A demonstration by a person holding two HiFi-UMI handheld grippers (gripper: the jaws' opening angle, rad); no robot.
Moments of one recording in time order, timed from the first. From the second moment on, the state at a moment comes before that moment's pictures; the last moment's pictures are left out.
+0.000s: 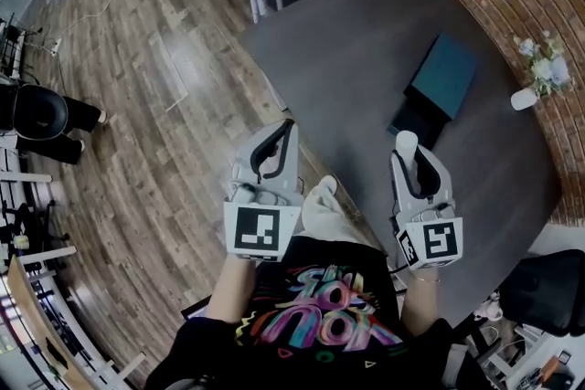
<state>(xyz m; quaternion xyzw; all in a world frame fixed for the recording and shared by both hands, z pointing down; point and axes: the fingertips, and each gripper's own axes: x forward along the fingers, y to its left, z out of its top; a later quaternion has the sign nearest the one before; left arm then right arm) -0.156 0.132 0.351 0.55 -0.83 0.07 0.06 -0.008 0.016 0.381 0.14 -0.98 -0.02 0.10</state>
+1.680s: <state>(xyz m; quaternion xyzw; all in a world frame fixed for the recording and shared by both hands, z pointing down) -0.121 -0.183 0.328 0.81 -0.58 0.08 0.03 0.036 -0.158 0.368 0.44 -0.89 0.03 0.13</state>
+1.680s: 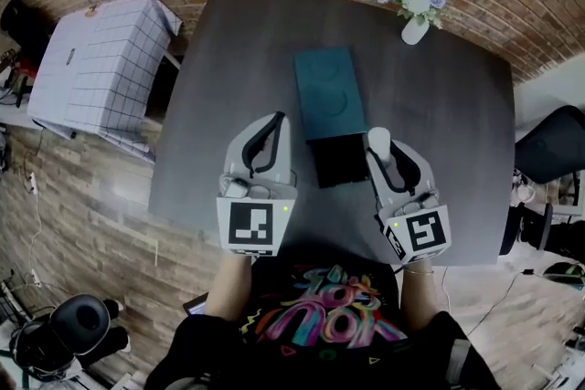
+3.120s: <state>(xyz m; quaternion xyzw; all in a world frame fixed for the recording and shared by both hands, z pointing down) -0.086 -0.199 0.358 0.84 -0.53 0.08 0.06 0.019 -0.171 0.476 0.38 -0.89 0.09 0.24</state>
